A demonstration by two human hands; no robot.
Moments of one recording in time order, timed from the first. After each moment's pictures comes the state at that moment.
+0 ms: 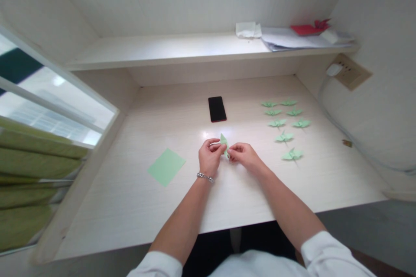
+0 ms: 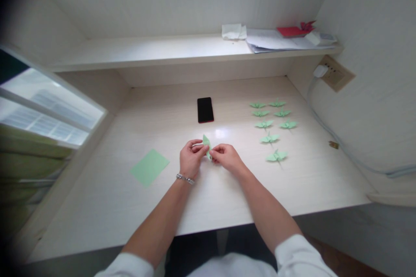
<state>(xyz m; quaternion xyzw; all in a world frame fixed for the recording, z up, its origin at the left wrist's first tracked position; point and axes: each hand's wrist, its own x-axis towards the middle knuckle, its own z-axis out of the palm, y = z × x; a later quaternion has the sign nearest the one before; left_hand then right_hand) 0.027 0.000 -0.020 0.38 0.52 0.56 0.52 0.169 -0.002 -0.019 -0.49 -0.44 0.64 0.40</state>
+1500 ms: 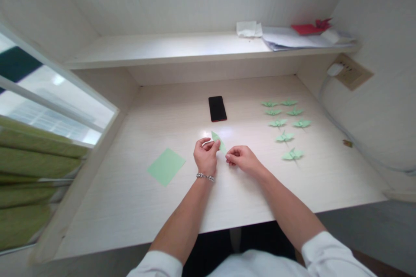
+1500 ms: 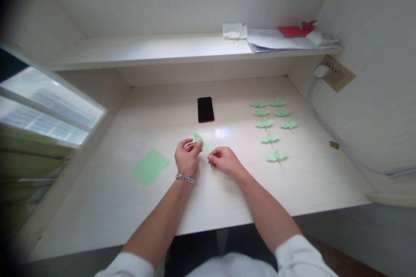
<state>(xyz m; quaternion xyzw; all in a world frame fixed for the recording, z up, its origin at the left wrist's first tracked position) 0.027 0.004 -0.023 0.30 0.53 0.66 0.45 0.167 -0.007 -0.019 -0.48 -0.51 0.63 0.34</state>
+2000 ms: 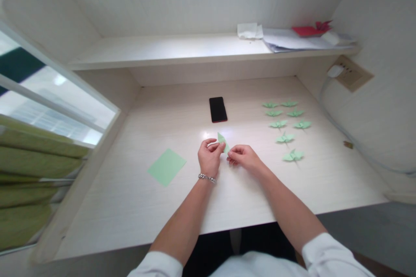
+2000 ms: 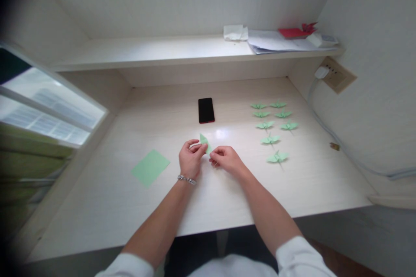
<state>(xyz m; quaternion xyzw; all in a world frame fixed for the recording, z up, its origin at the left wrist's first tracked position) 0.032 -0.003 -0.016 0.33 0.52 0.61 0.50 0.171 -0.003 -0.018 -0.47 -0.49 0.63 0.37</state>
